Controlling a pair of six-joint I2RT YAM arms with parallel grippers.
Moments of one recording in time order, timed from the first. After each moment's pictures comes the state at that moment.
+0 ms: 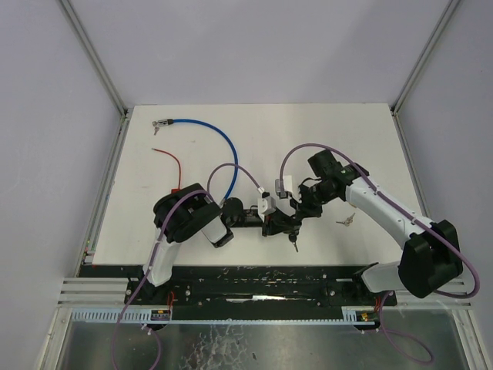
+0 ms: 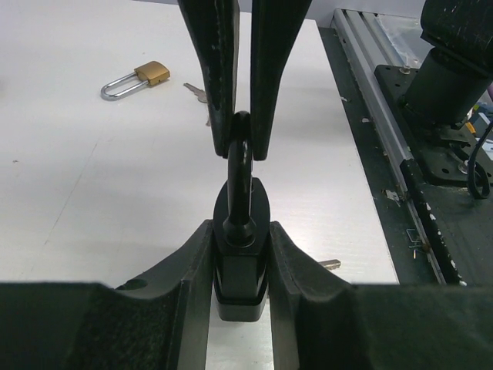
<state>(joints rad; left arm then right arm) -0.82 2.10 0.63 1.53 0.67 -0.13 0.48 1.38 1.02 -0.90 -0.60 -0.96</state>
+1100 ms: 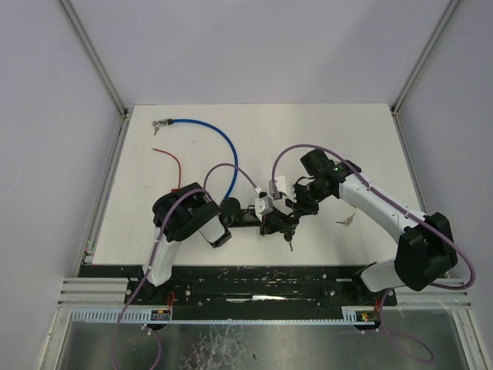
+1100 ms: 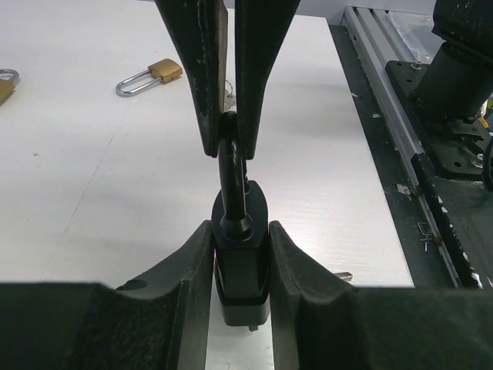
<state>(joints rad) -0.81 2.10 0.60 1.56 0.67 -0.10 0.54 1.45 1.06 -0.90 -0.51 -0.96</state>
